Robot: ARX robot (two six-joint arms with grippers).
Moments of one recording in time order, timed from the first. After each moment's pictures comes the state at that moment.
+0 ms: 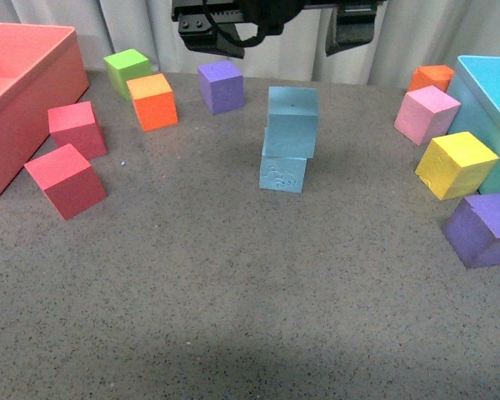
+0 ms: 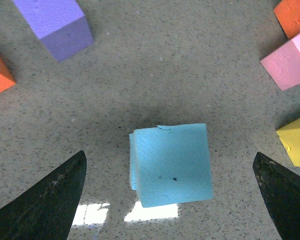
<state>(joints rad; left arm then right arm) -0.53 2.16 1.70 -0.31 -0.20 -0.35 0.00 0.00 0.00 0.00 0.00 0.00</state>
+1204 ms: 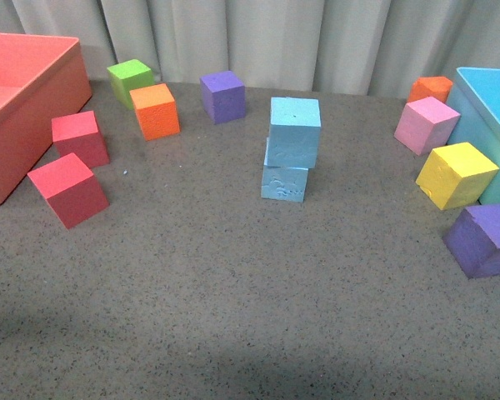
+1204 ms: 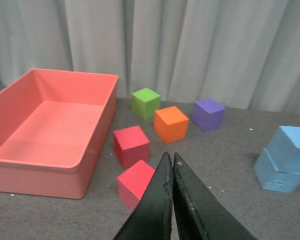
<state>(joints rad) -0.07 1.01 0.06 0.93 -0.06 -0.01 0.00 0.00 0.00 0.00 0.00 0.00</state>
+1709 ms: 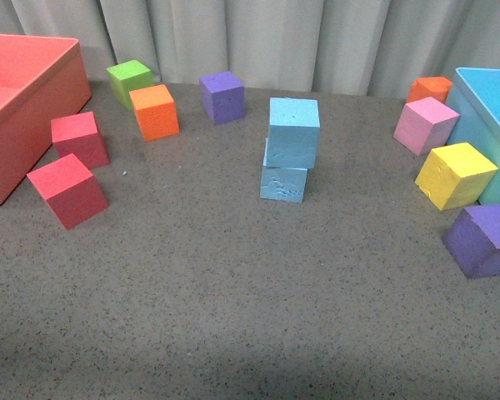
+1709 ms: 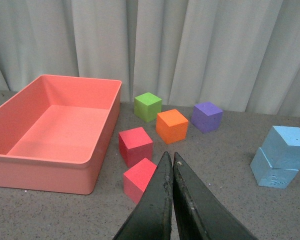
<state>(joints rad) 0.00 0.62 0.02 0.61 0.00 -0.01 0.00 0.00 0.00 0.00 0.00 0.00</state>
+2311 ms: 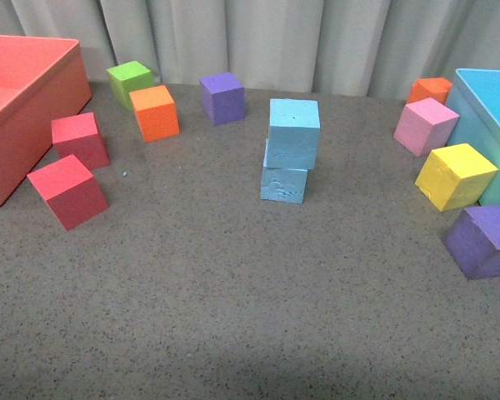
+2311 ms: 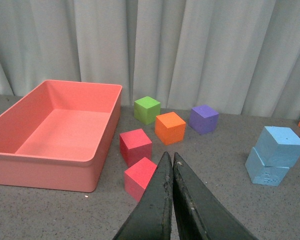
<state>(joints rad) 0.00 0.26 0.02 0.26 0.00 -0.01 0.00 0.00 0.00 0.00 0.00 0.00</state>
